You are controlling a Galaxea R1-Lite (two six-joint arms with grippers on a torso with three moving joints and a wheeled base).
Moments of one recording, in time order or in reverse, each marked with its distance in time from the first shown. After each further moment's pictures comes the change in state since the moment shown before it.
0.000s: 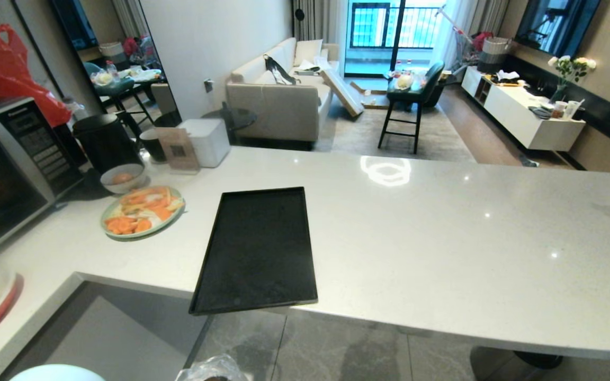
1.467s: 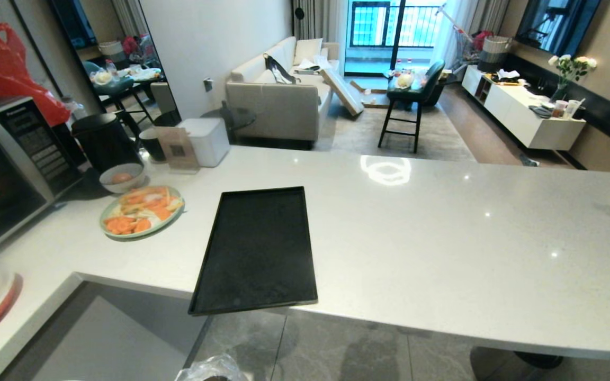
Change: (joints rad) left arm -0.023 0.206 -0.198 0.261 -0.103 0.026; right arm 0.000 0.000 0.000 0.000 -0.001 0.001
